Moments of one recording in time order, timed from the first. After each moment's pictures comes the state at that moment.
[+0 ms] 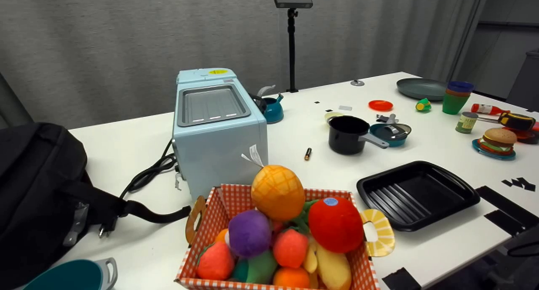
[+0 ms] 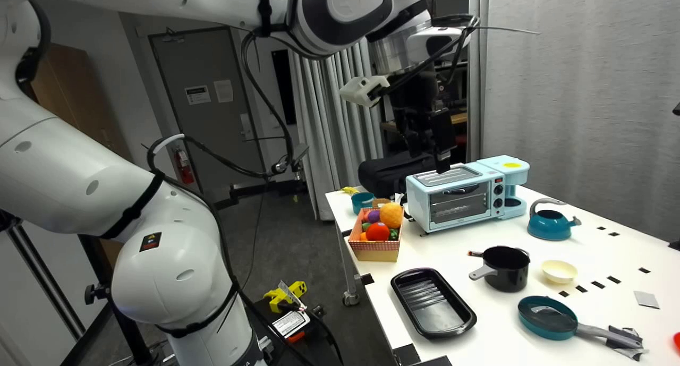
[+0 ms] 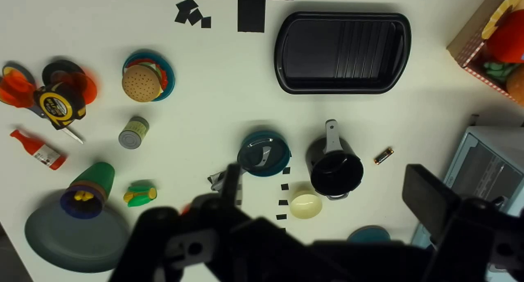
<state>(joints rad) -0.12 -0.63 -0.09 -2.50 -0.03 2.09 0.11</state>
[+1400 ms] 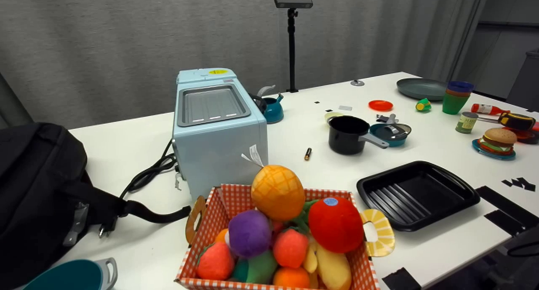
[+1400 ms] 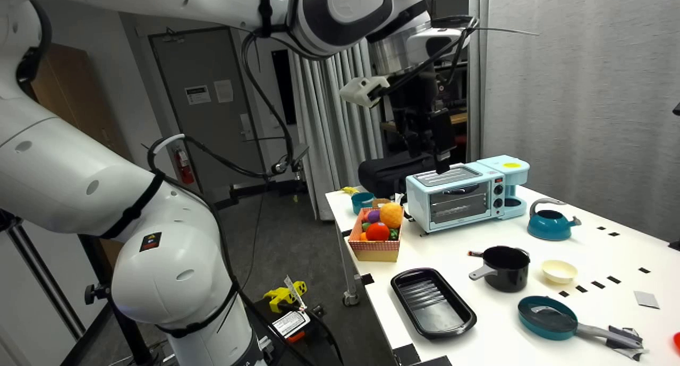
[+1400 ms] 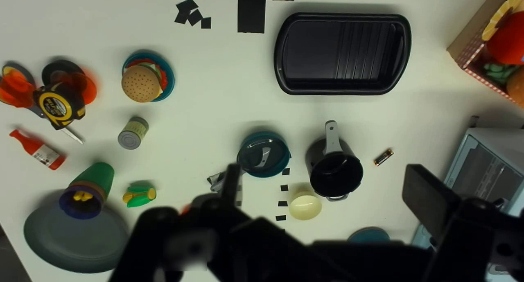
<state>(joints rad) -0.12 -0.63 -0.09 -2.50 -0.03 2.09 0.11</state>
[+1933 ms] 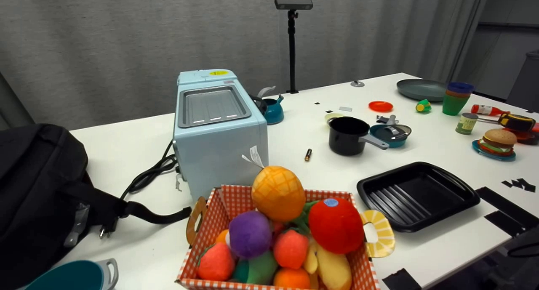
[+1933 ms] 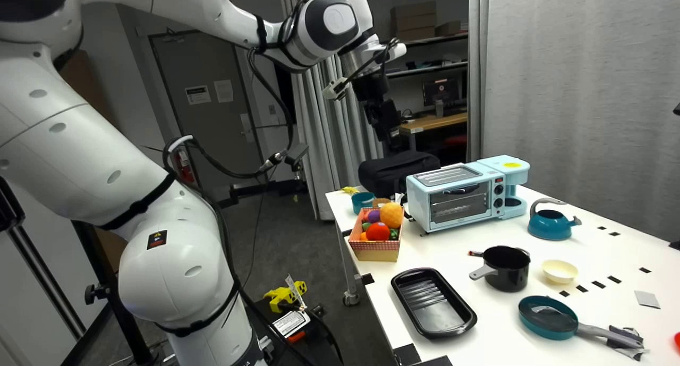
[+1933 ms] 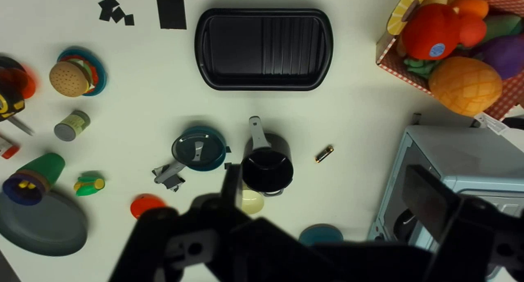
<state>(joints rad) -0.06 -0.44 0.28 -2.32 -0.02 2.08 0.53</state>
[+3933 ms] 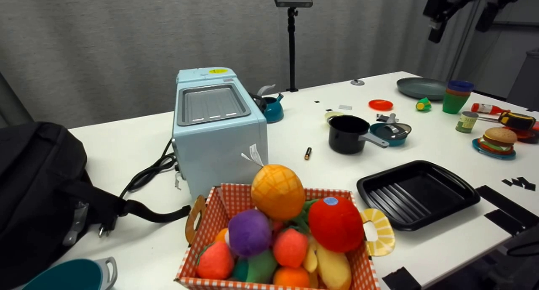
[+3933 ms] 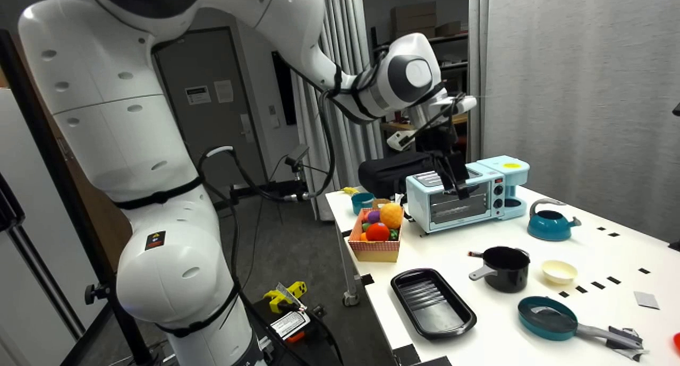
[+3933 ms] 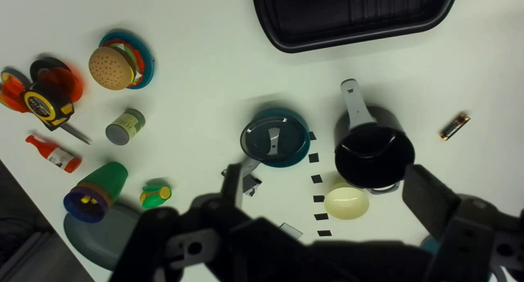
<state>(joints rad) -0.08 -0.05 0.11 -2.26 -0.35 2.32 0.76</state>
